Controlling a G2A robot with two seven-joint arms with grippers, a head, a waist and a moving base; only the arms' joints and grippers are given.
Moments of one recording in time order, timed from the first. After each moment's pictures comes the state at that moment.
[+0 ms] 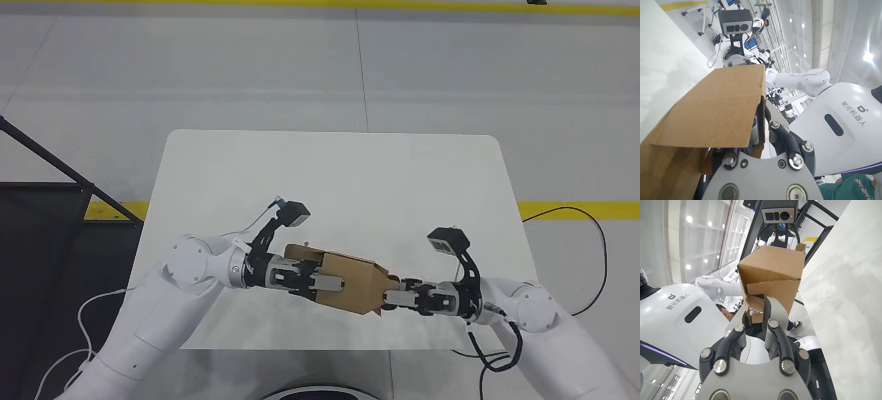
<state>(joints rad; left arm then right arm) 1.05 -1.09 -1.07 -1.60 -0.54 -0.50 -1.24 -1.18 -0.82 1.07 -1.64 0.70 -0.69 1.13</state>
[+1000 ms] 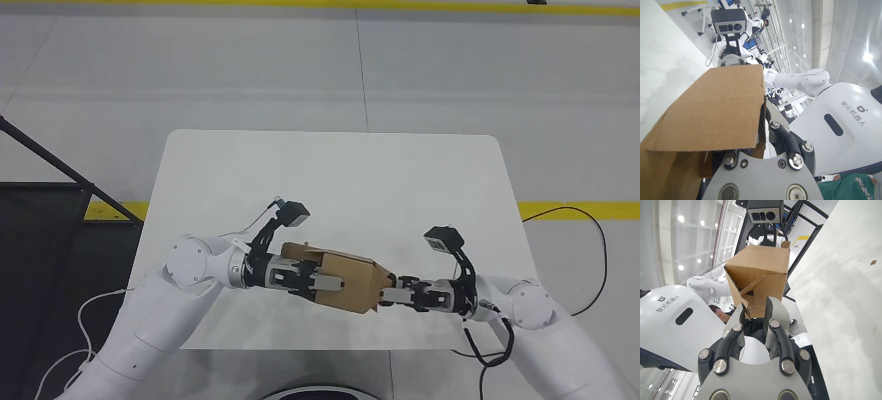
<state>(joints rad) 1.05 -1.09 -1.07 -1.60 -0.55 -0.50 -1.24 -1.17 -0.85 1.08 -1.60 0.63 -0.67 1.13</state>
